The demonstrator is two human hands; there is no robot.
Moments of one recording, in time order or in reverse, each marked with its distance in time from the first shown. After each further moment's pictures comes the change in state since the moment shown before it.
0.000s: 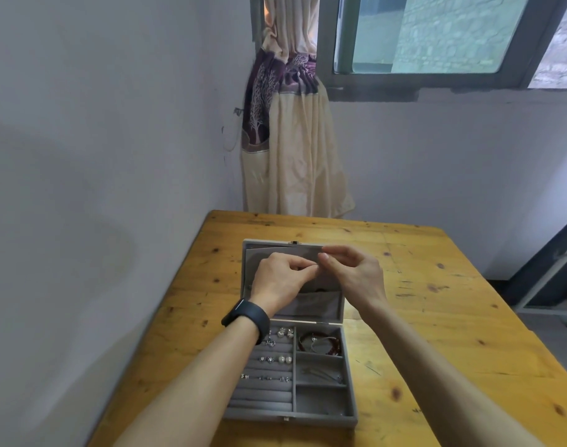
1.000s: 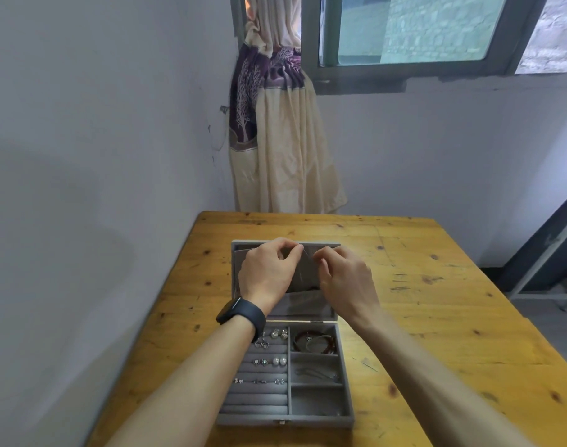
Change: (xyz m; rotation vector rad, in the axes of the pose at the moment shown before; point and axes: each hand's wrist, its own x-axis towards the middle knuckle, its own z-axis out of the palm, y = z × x) left_hand 0.004 0.011 0.001 0.224 0.260 0.064; right_hand -0.004 0.016 0.003 -0.697 0.040 -0.415
